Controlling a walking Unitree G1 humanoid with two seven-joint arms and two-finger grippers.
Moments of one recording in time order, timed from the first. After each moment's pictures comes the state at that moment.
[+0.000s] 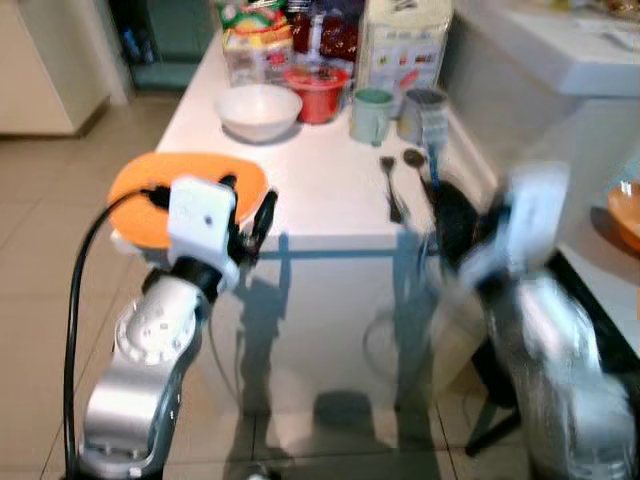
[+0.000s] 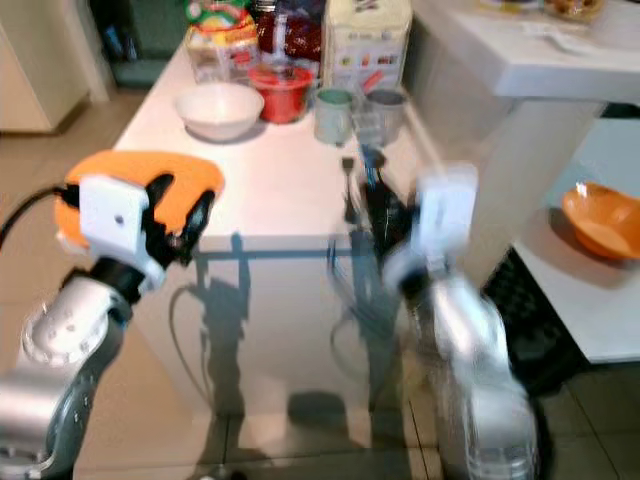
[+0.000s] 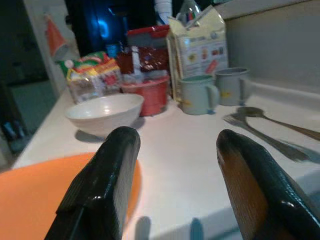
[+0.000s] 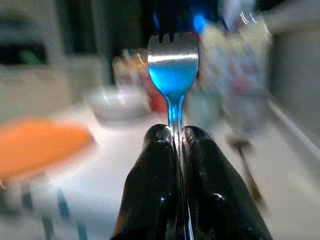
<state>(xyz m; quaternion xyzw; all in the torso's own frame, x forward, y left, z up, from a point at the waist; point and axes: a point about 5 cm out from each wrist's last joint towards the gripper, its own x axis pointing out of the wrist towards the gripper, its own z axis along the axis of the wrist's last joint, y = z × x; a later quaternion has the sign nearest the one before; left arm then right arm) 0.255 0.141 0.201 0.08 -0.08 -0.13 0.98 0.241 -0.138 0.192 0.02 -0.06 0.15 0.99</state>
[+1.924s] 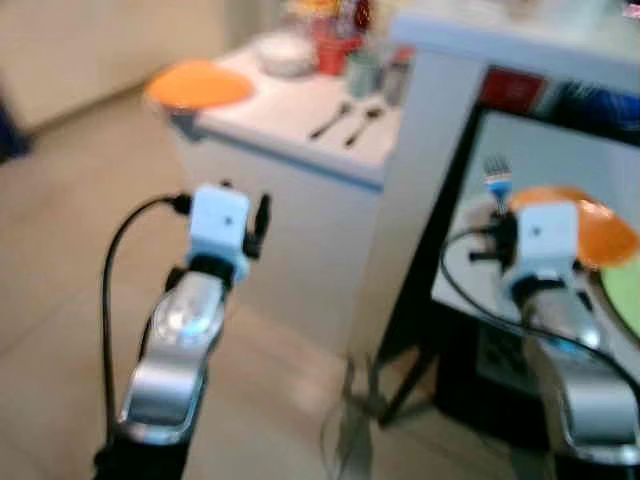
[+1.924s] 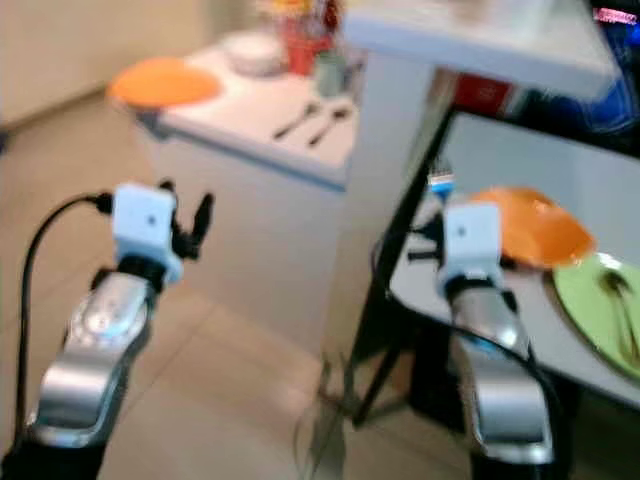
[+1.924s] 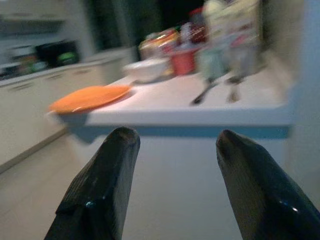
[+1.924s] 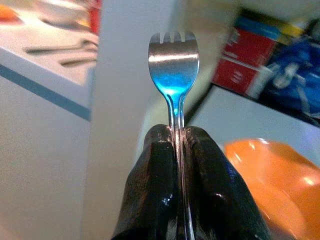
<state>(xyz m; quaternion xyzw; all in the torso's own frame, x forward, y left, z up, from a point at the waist) 0.285 0.143 0.177 0.11 -0.07 -0.06 0.99 0.275 -0.186 0.171 -0.11 0.01 -0.03 0.99</state>
